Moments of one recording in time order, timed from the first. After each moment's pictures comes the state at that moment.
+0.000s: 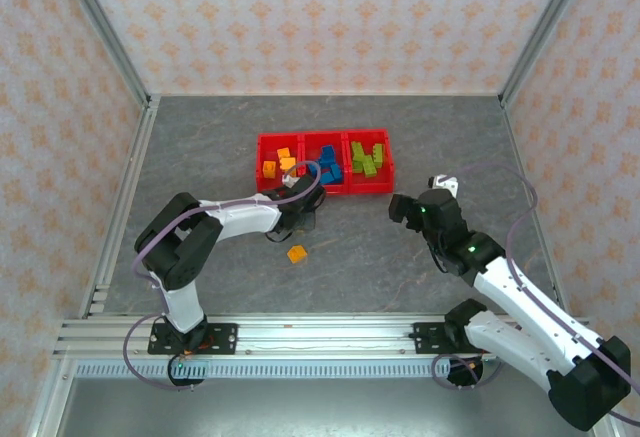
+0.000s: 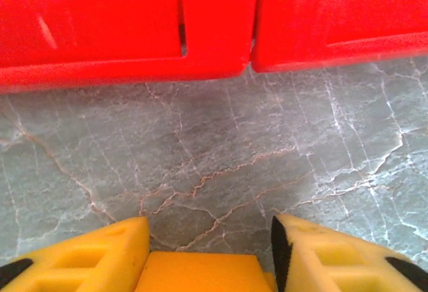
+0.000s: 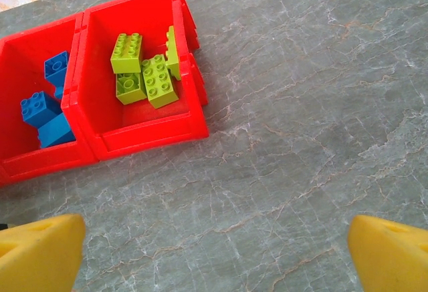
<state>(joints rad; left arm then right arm) -0.67 1.79 1.01 -0.37 -0.25 -0.67 0.53 0.82 0.62 -0.47 0.35 0.58</state>
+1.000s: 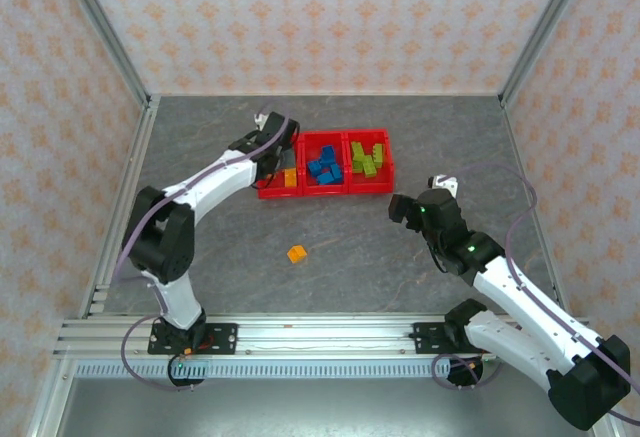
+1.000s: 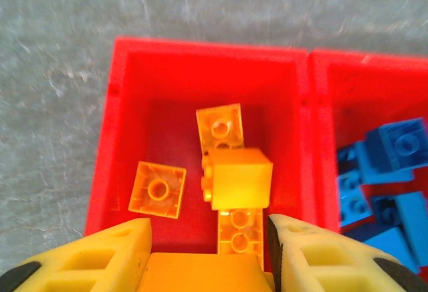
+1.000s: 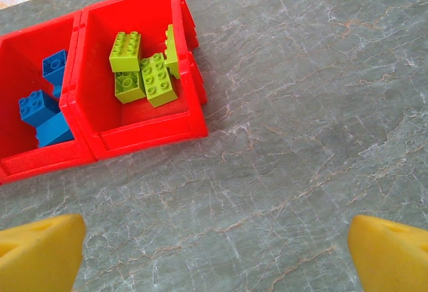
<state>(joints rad) -0.43 1.80 1.37 -0.51 -0.32 -0.52 0.53 0.82 0.62 -0.47 0.35 0.58</state>
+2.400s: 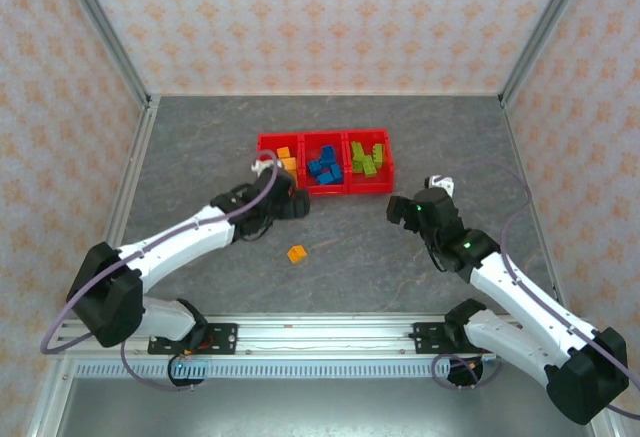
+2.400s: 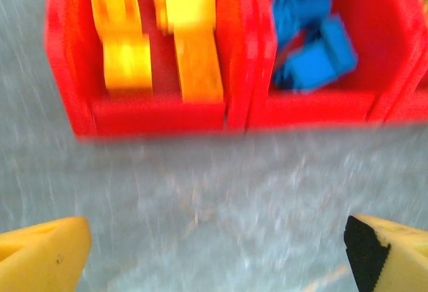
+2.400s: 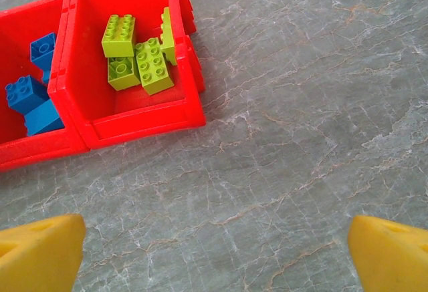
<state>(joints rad) -0.66 1.35 0.88 -0.46 -0.28 -0.68 0.53 0.87 0.62 -0.47 0.33 0.58</state>
